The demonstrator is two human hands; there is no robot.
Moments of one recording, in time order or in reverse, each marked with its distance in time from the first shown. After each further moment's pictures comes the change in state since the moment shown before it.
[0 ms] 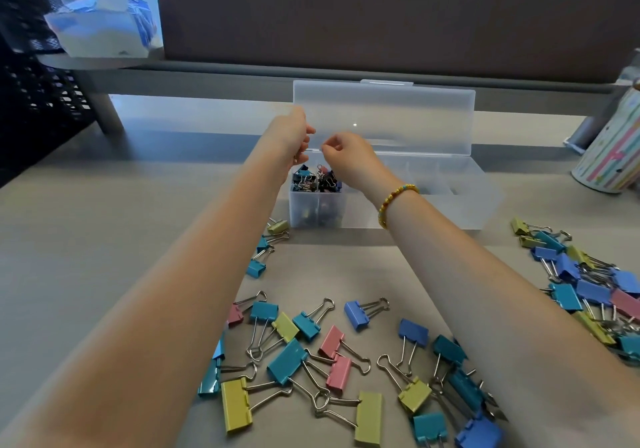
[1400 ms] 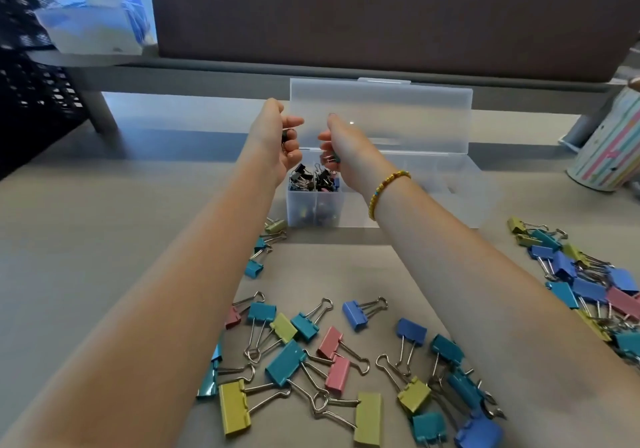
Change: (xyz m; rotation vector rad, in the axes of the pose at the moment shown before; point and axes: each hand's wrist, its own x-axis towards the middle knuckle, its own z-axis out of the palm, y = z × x) left_hand -0.006 -0.005 -0.009 -0.455 -0.016 -0.075; right_hand -0.001 -0.020 -0.005 0.668 -0.051 0.304
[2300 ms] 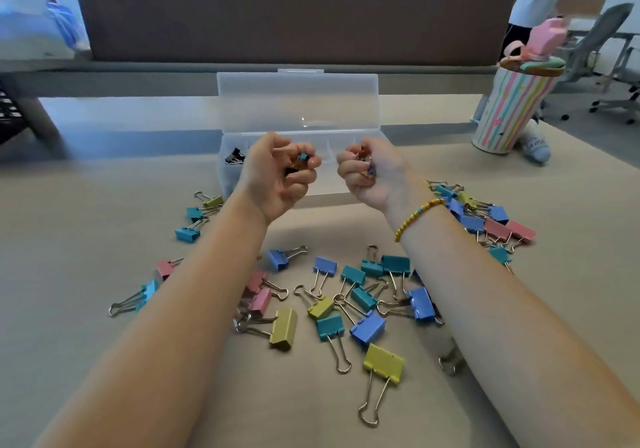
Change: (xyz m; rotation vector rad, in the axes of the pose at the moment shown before) left_hand -0.094 -0.062 0.048 -0.146 -0.543 -0.140; right_hand -0.096 0.051 -0.129 0.904 -0.226 0.186
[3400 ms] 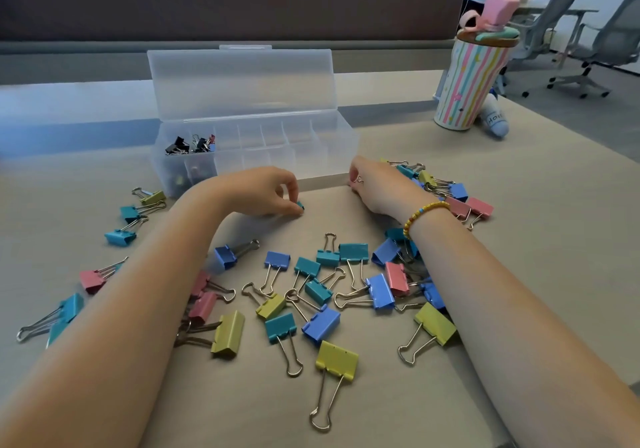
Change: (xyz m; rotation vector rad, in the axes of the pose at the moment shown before) left_hand 0.030 -0.027 0.010 1.722 -0.223 -0.050; right_hand -0.016 -0.013 -0.083 -2.023 0.395 -0.203
